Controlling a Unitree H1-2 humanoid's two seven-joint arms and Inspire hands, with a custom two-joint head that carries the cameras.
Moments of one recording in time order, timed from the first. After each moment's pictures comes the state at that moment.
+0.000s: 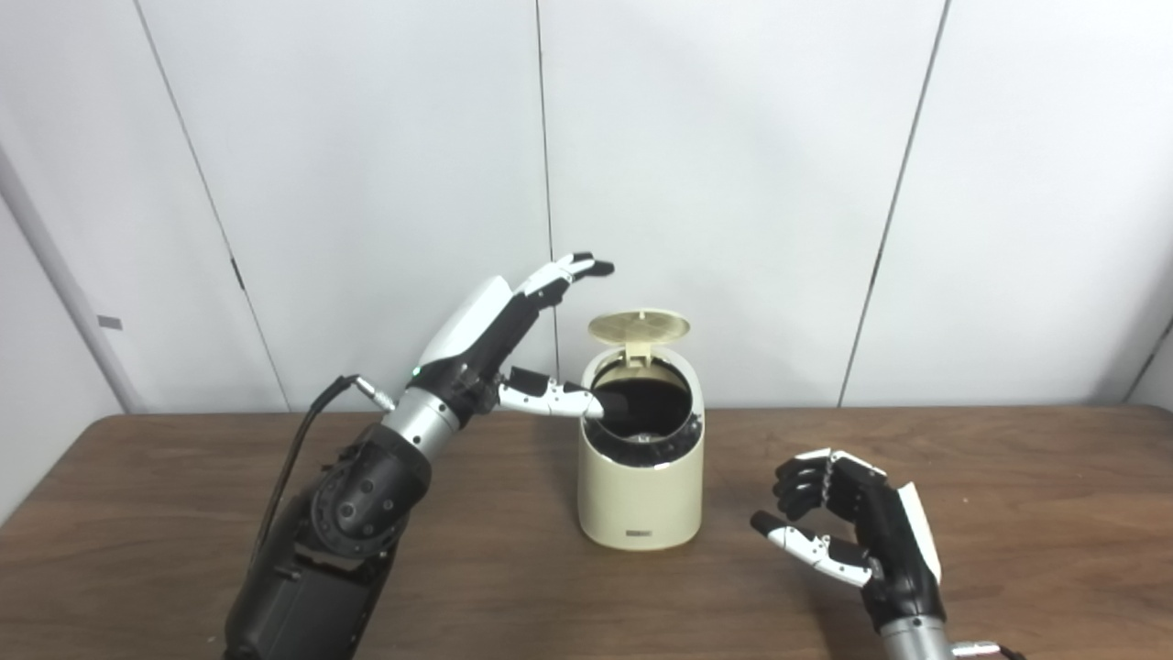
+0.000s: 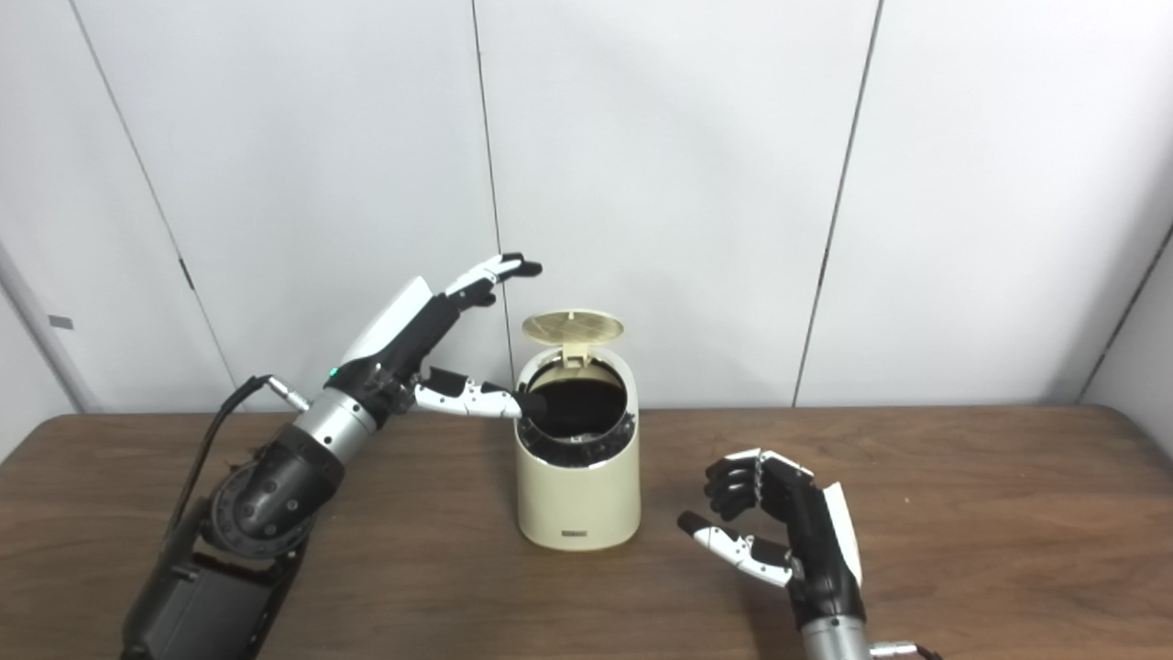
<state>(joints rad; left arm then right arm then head) -0.68 0.27 -0.20 0.04 0.37 0.01 -0.26 -0.22 -0.07 -0.05 0.11 -0.14 -0.24 -0.08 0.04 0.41</state>
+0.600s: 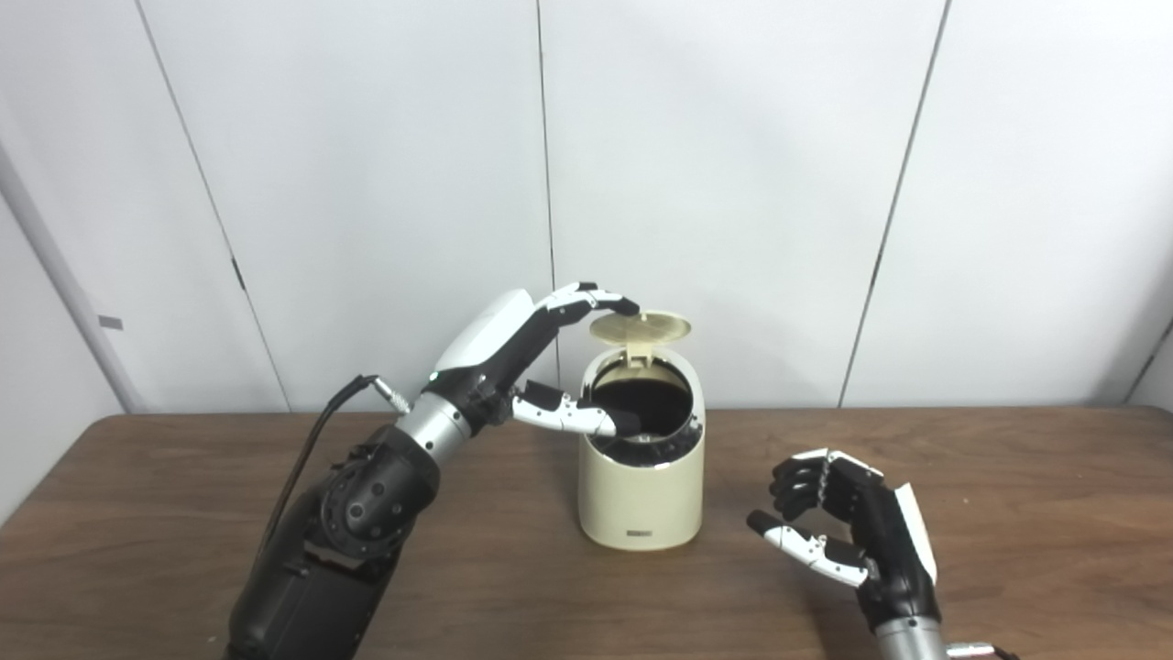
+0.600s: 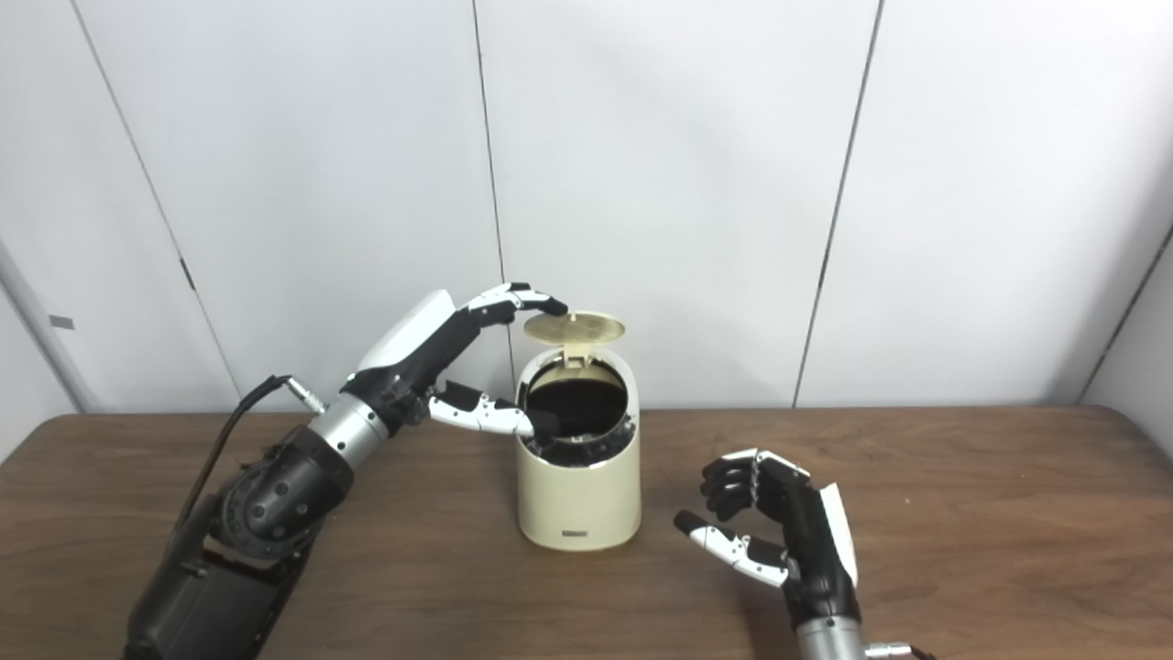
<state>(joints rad) -0.69 0.28 -0.23 0.05 0.39 -0.02 -0.30 -0.22 -0.07 -0.05 0.11 -0.14 -0.24 -0.09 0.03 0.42</state>
